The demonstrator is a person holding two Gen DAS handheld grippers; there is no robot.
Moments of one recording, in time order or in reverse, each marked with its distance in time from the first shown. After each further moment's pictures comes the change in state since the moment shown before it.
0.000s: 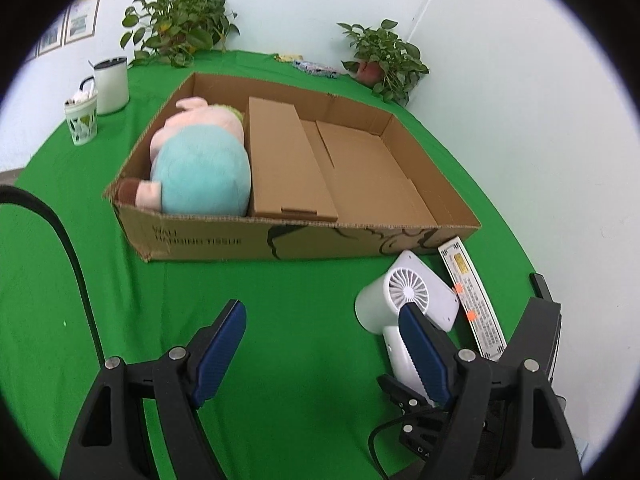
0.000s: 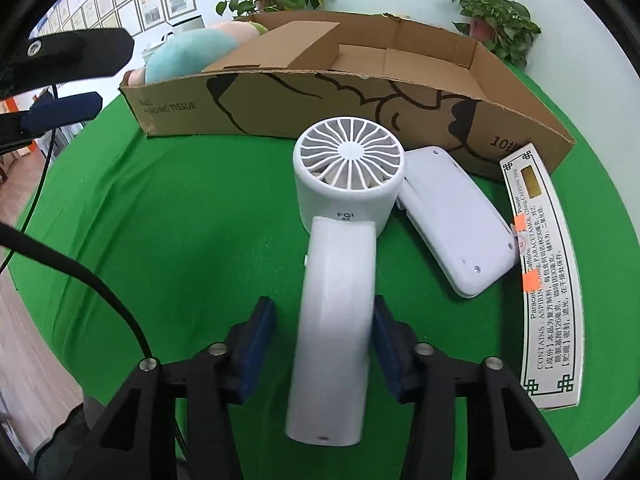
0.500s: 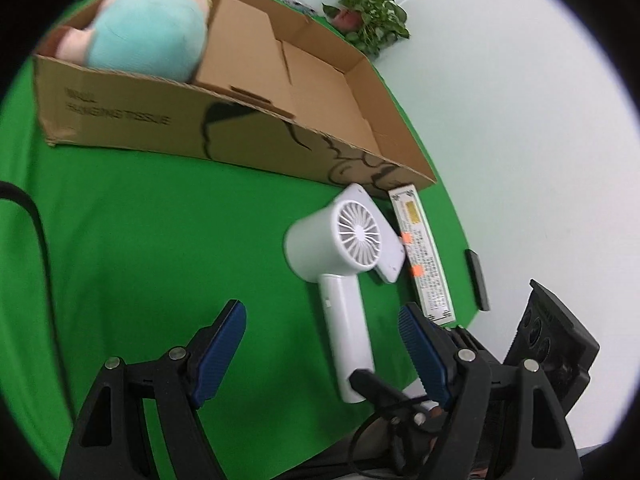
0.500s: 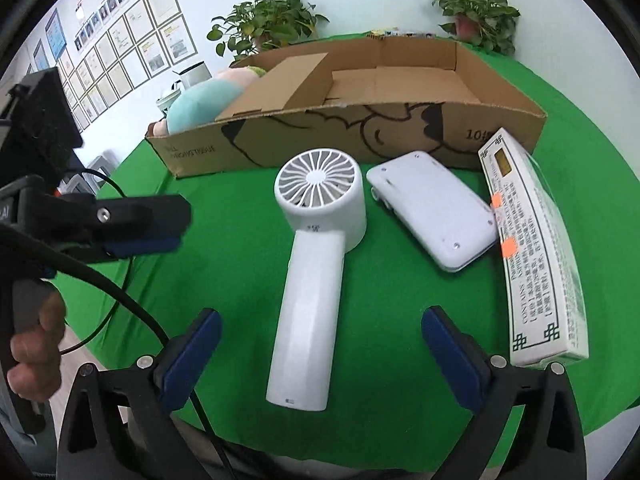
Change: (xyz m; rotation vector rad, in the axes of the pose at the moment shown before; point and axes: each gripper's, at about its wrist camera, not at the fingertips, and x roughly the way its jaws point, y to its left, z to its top) left arm 0.054 0.004 -0.030 -0.164 0.211 -0.329; right arm -0.032 -0.022 -0.016 0.131 -0.110 0.128
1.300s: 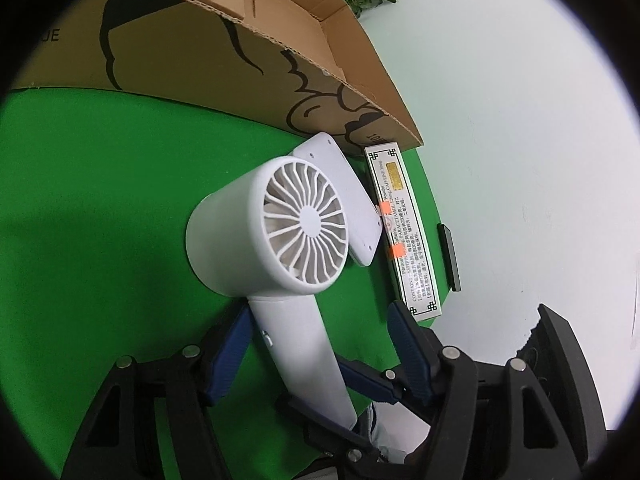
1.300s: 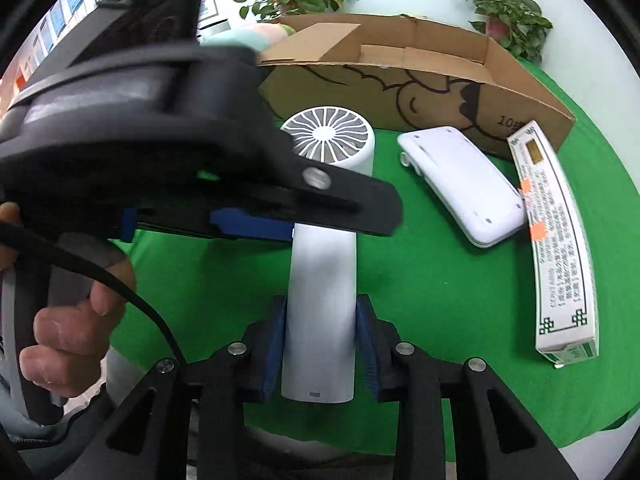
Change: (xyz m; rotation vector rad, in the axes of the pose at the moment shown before) left arm 0.068 -0.007 -0.006 -0.038 0.130 -0.136; right arm 0.013 0.025 -0.011 -0.124 0.106 -0.036
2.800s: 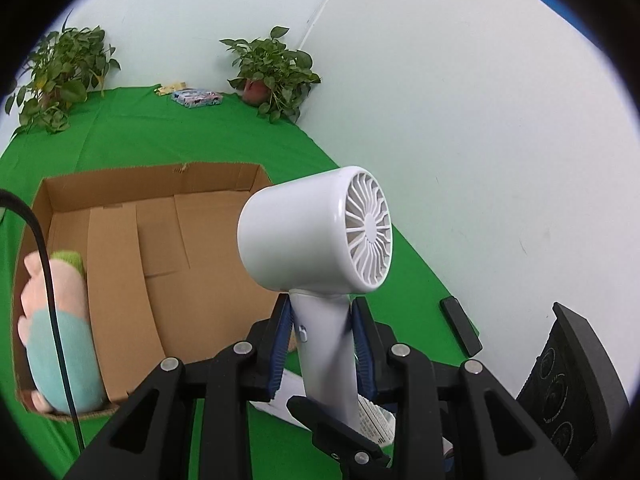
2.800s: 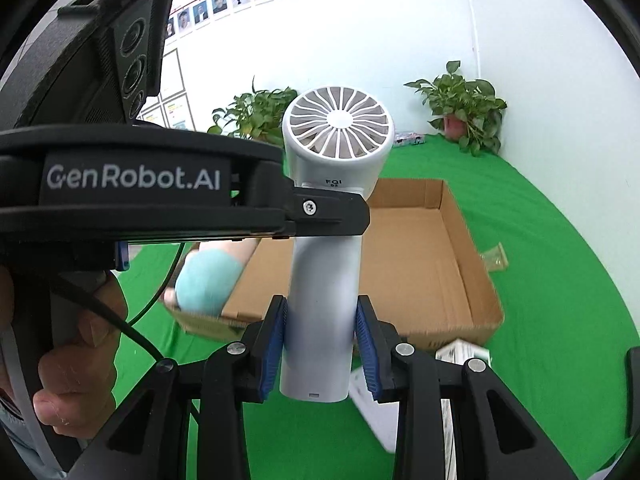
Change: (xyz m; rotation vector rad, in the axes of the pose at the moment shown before) left arm -0.083 -0.176 0.131 0.414 -0.254 0.213; right arm -0.126 -0.024 0.158 0.126 -0.402 -0.045
